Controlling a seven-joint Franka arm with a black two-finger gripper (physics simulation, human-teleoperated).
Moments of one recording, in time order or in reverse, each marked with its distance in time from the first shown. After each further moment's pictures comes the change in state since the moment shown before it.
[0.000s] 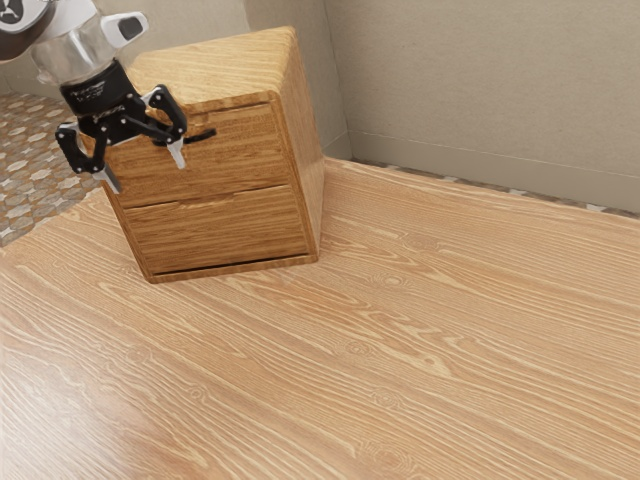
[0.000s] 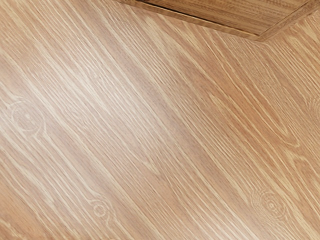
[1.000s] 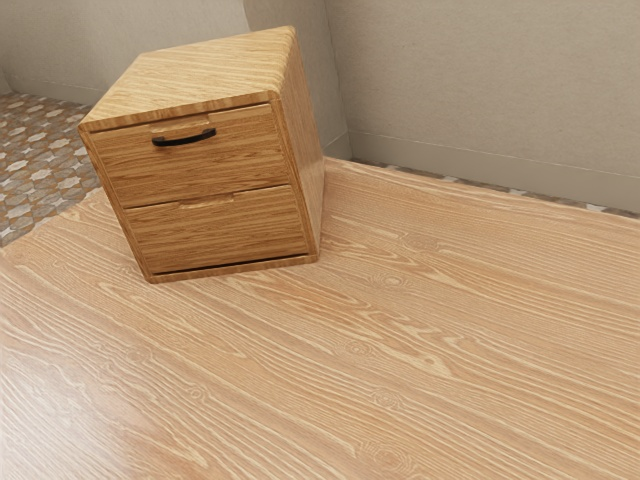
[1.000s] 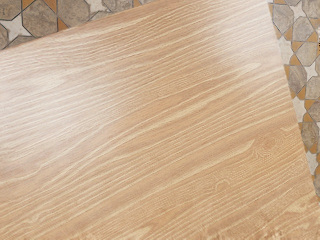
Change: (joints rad) arm 0.930 -0.011 -0.142 0.092 0.050 0.147 -1.235
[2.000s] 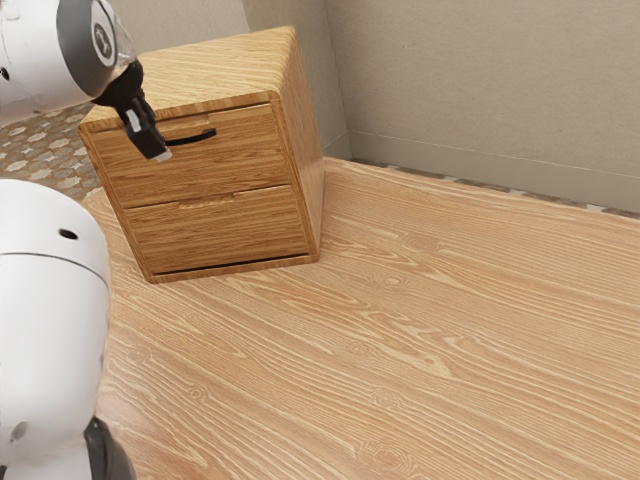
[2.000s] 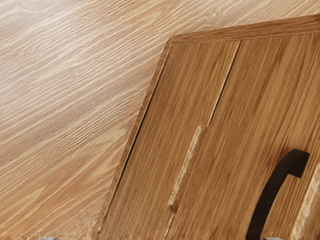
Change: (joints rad) arm 0.613 -0.853 -0.675 -0.280 -0.813 0.132 -0.033
